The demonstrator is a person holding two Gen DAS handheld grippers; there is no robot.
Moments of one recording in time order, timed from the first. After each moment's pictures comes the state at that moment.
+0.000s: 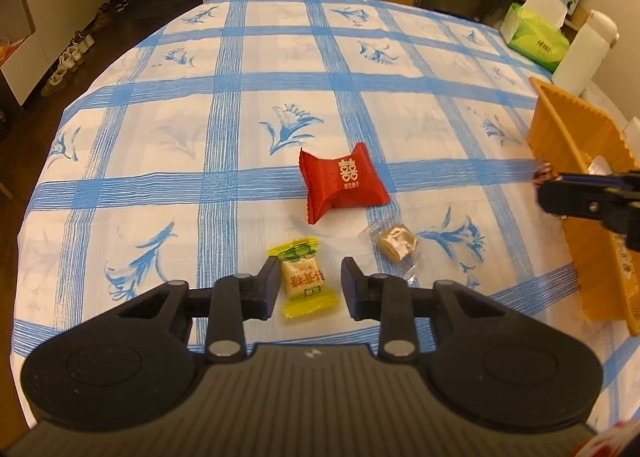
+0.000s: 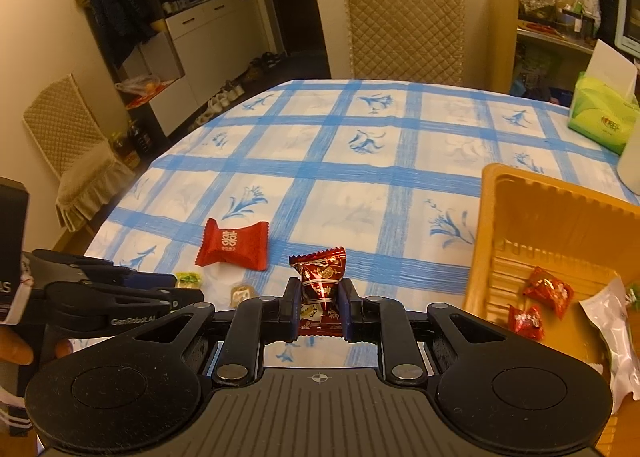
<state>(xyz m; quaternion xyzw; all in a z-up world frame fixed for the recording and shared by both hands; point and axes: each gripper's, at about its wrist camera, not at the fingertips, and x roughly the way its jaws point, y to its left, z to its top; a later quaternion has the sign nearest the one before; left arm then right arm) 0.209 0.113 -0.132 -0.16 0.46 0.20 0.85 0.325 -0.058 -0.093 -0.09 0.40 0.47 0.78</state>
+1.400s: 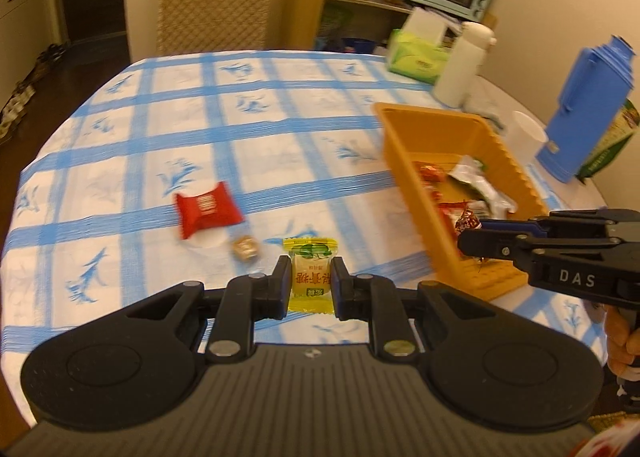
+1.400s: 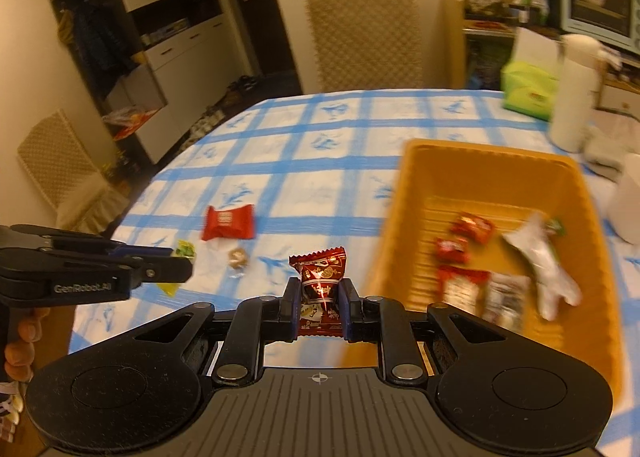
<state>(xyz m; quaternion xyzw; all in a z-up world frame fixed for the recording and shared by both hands) 0.187 0.021 -0.047 -0.14 0.41 0.09 0.90 0.290 -0.164 -0.058 -0.05 0.40 0.43 0.81</state>
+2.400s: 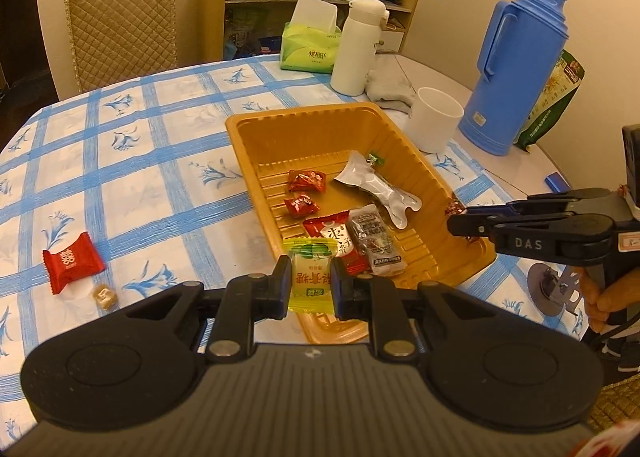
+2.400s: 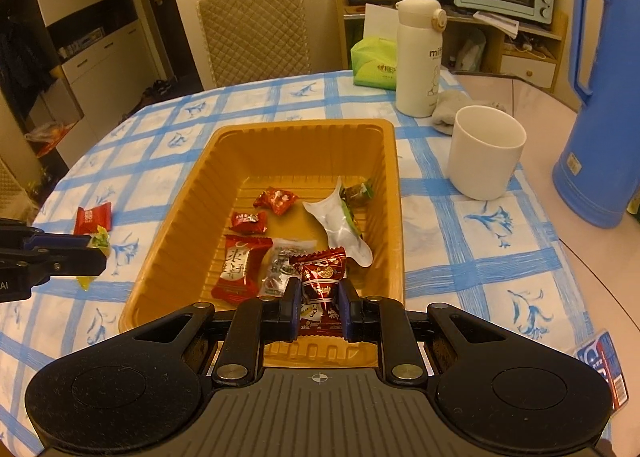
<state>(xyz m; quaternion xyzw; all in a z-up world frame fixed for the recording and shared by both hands) 0.255 -0.081 -0.041 -0.09 0.41 0.01 0.91 0.357 -0.282 -0.072 -0.06 0.42 0.33 0.85</state>
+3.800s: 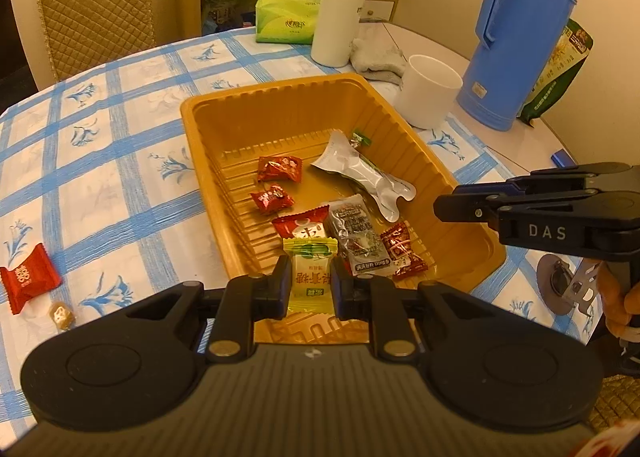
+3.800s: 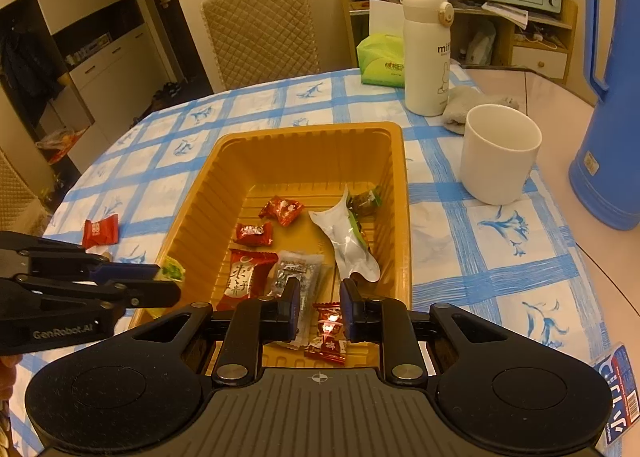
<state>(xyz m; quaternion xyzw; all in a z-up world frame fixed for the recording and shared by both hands) 0.302 -0.103 -0.069 -0.07 0.45 -0.01 0.89 0.377 -0.281 -0.071 -0.03 0.43 0.34 0.84</state>
